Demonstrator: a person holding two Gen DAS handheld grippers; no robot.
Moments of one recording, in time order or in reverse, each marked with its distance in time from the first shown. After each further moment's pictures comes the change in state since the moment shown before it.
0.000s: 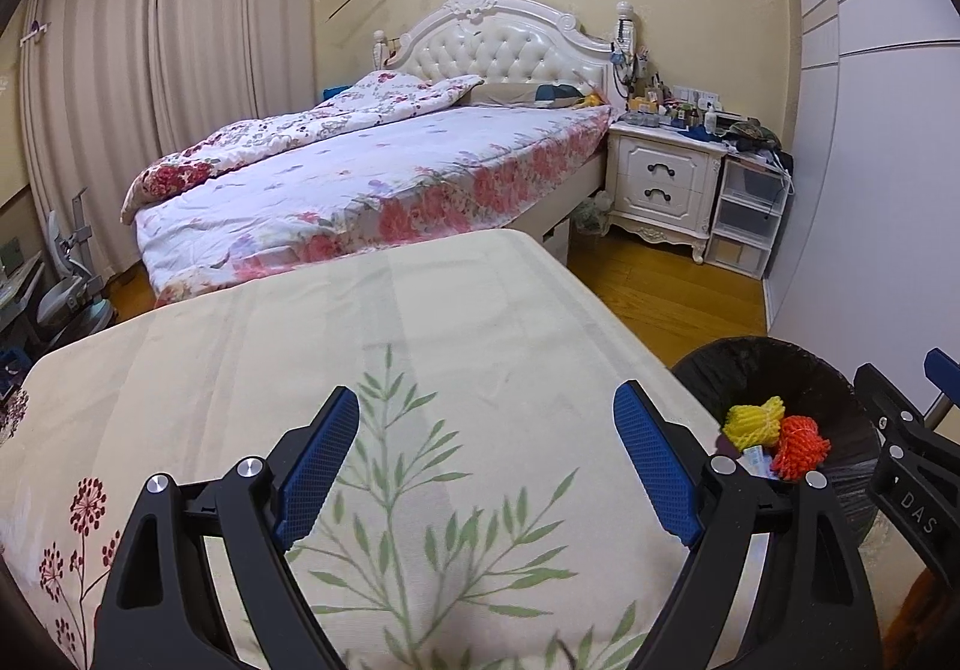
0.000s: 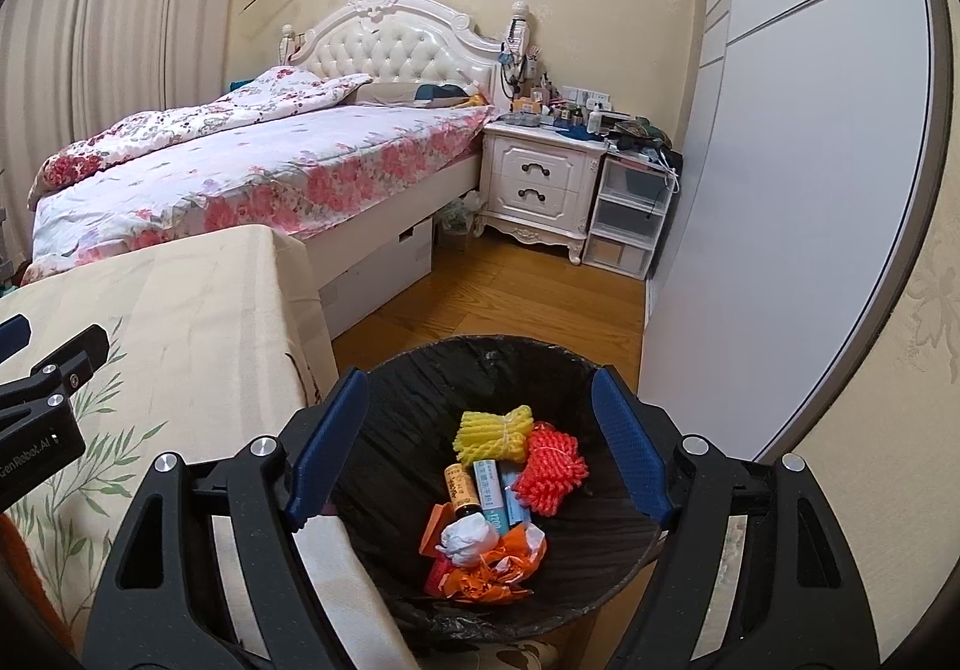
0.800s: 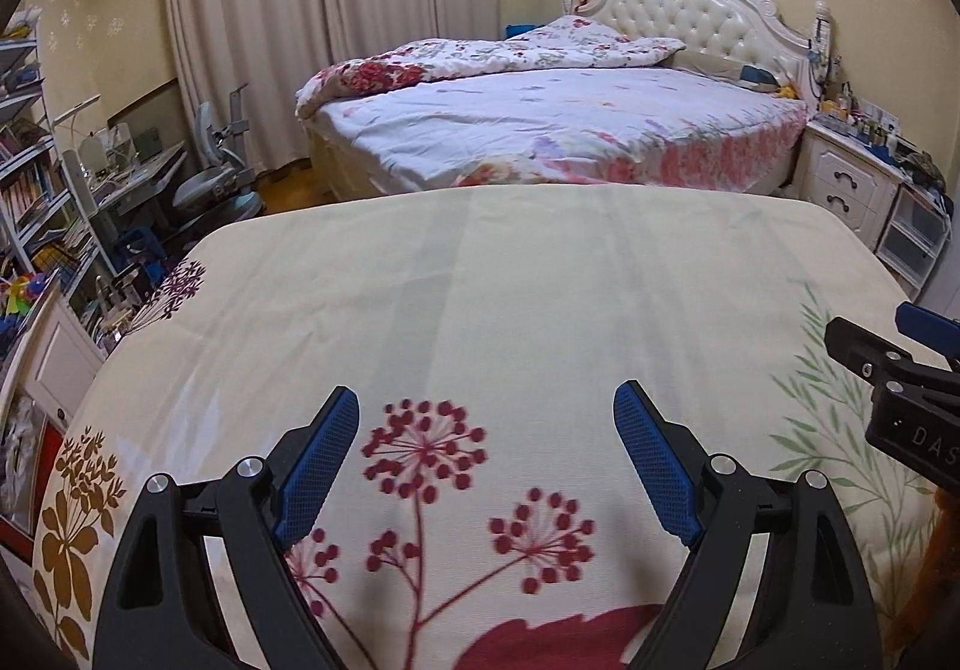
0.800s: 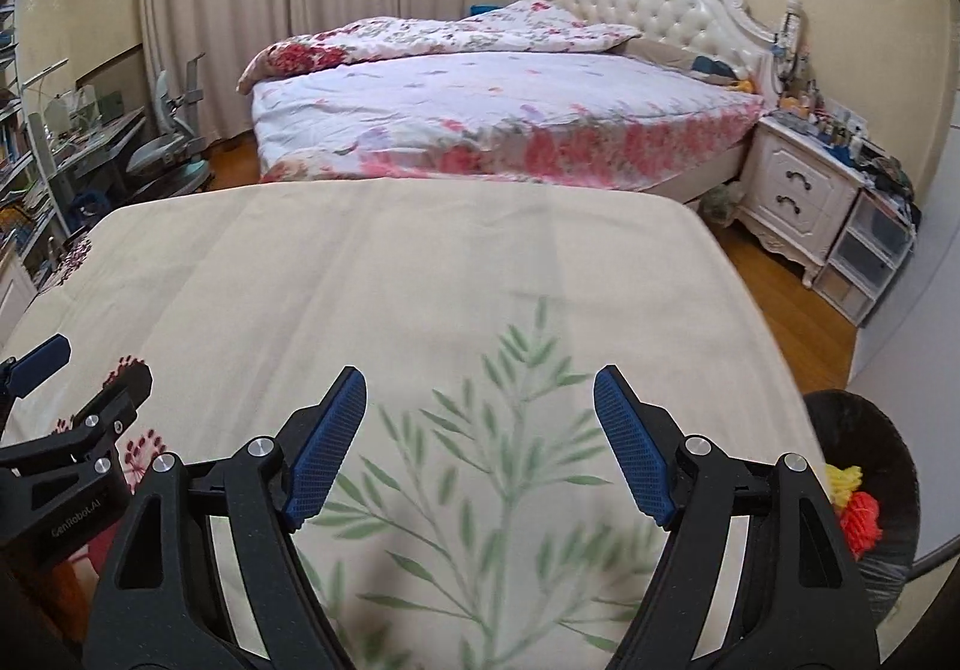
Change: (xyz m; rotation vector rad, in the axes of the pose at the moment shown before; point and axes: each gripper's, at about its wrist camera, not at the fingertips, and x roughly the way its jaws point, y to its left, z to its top) left arm -0.029 0.213 -0.052 -0.217 0.142 0.342; right arm 0.000 0.258 0.017 -0.284 0.190 0.510
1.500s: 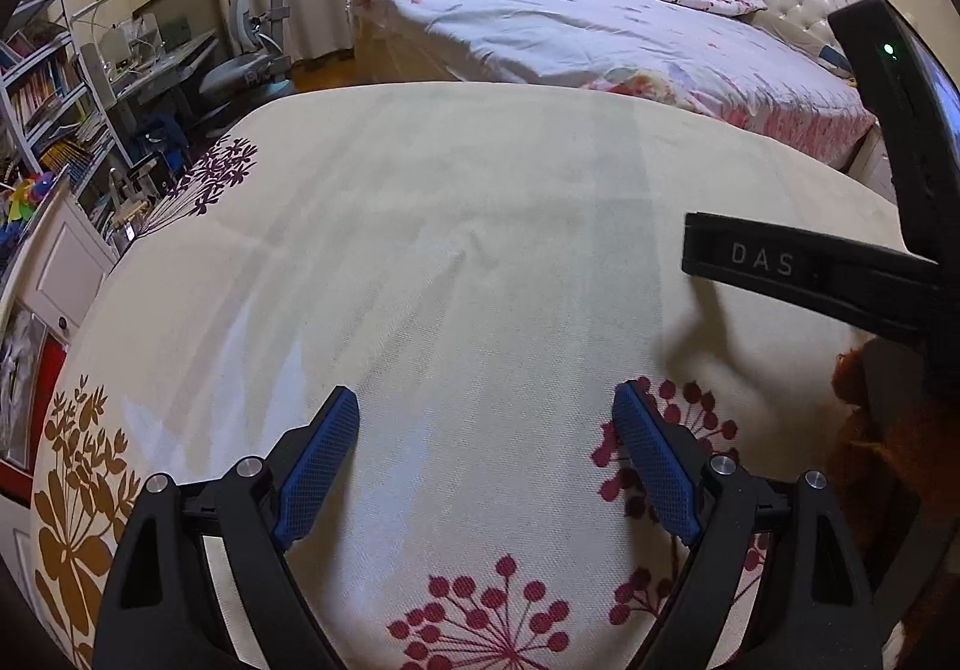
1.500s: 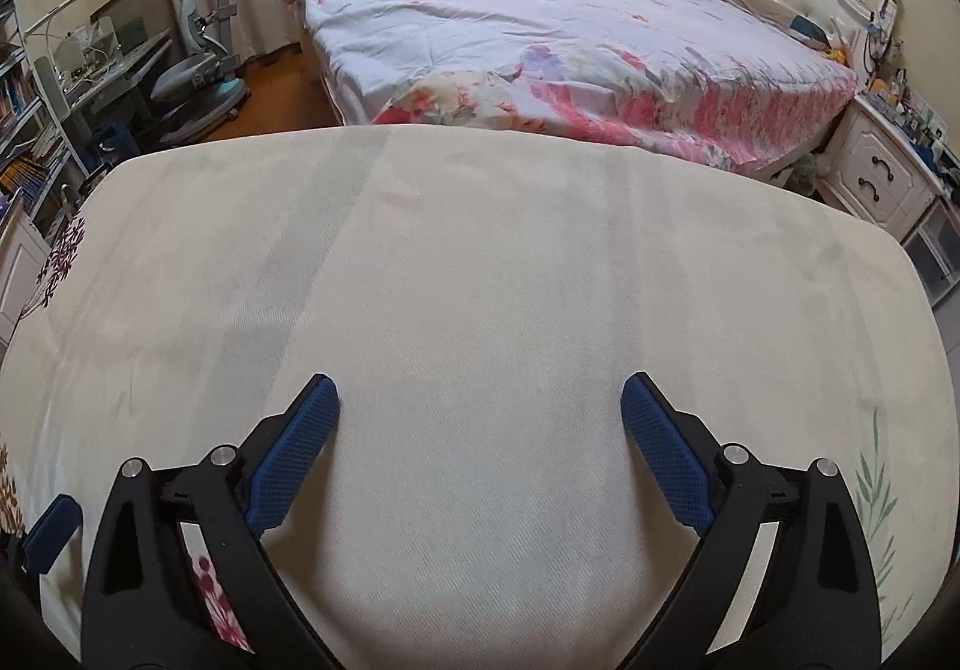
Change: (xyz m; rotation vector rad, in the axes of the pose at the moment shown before) left arm 0.053 0.085 -0.003 -0.134 0.240 0.012; right arm 0.114 0.145 0.058 -0.053 0.202 0.019
